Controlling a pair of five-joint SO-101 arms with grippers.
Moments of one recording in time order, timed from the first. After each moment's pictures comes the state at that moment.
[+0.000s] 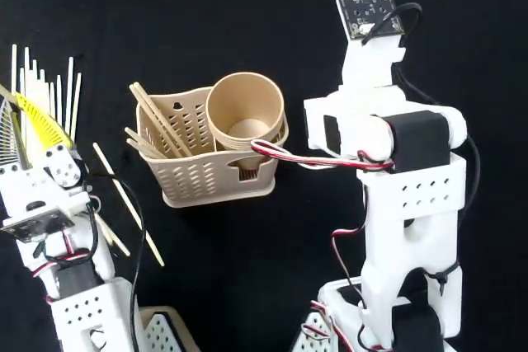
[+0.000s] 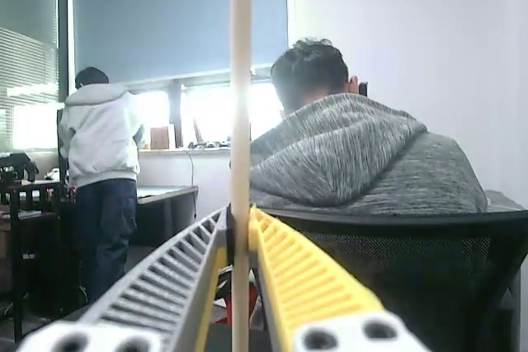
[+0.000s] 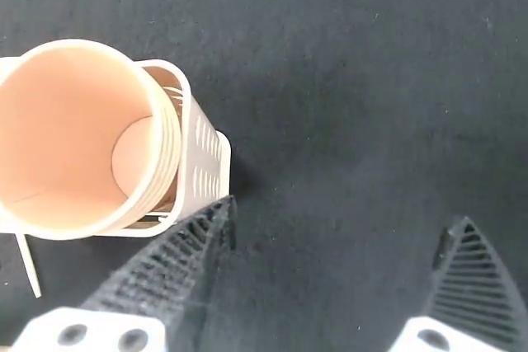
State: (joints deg) left arm -26.4 -93.5 94.7 -19.0 -3.2; right arm -10.5 -25.7 -7.7 99.3 -2.9
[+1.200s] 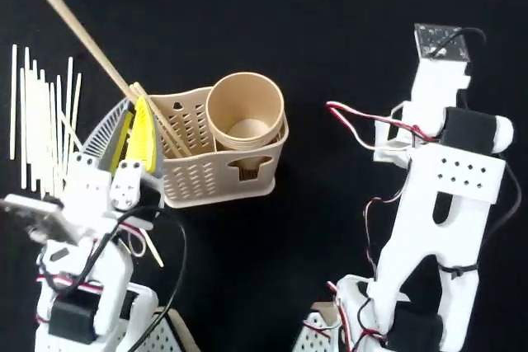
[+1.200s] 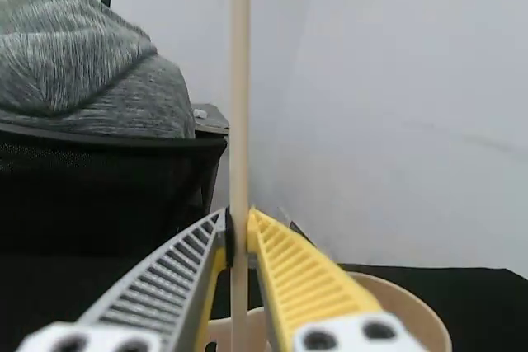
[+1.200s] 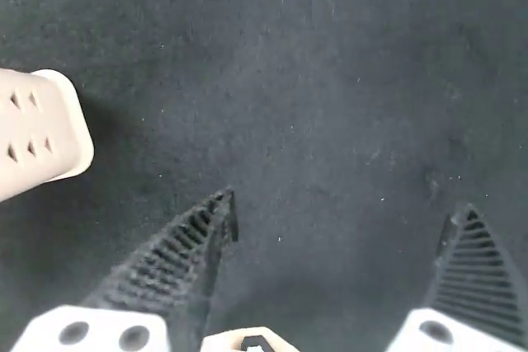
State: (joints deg) left arm 7.5 -99.3 69.4 29.1 10.5; right arm 14.3 -25.7 9.7 94.7 7.7
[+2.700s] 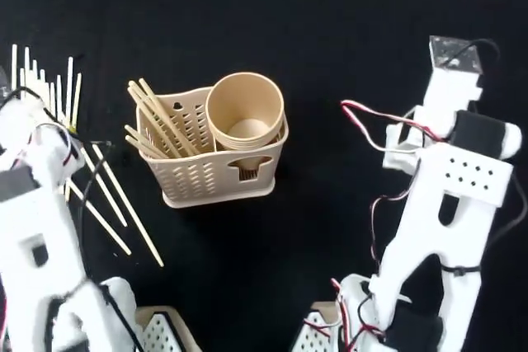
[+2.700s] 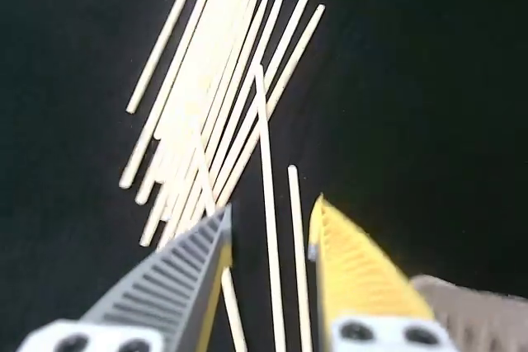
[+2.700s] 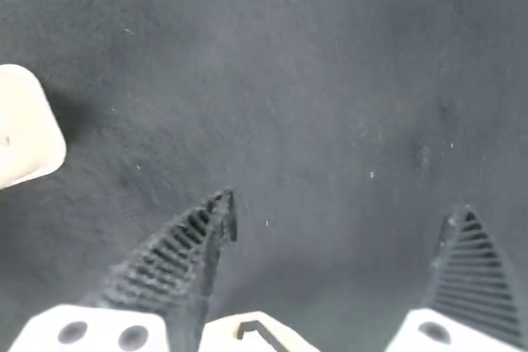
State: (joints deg) left arm -29.7 -40.5 41.6 57.5 6.5; right arm 19.9 -25.7 14.2 94.3 7.7
